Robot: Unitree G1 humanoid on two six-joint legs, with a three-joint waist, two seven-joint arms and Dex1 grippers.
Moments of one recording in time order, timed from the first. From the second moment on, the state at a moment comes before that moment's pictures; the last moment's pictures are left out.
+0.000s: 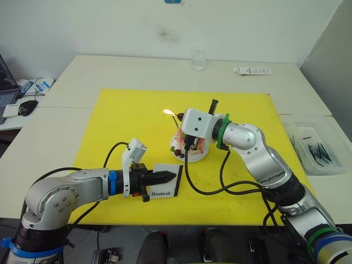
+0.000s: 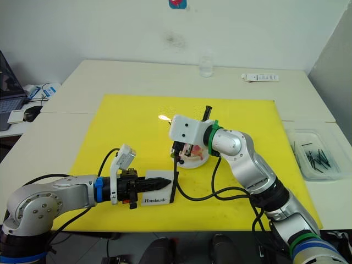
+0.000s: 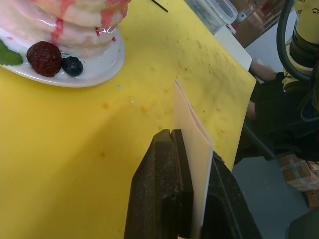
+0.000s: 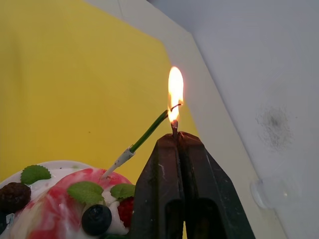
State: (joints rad) left arm -0.20 0.72 0.13 -0.47 -1.11 1.19 -0.60; right arm -0.73 -0.38 0.45 -0.26 -0.27 0.42 0.63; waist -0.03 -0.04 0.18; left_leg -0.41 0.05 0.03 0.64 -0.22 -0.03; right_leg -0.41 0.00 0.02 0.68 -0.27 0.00
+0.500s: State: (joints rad) left arm -0.20 0.72 0.12 -0.47 -1.10 1.17 -0.62; right arm -0.83 -0.31 0.21 -0.37 -0.20 0.56 0.58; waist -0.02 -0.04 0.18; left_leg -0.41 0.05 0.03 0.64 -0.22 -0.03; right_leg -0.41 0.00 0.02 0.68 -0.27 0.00
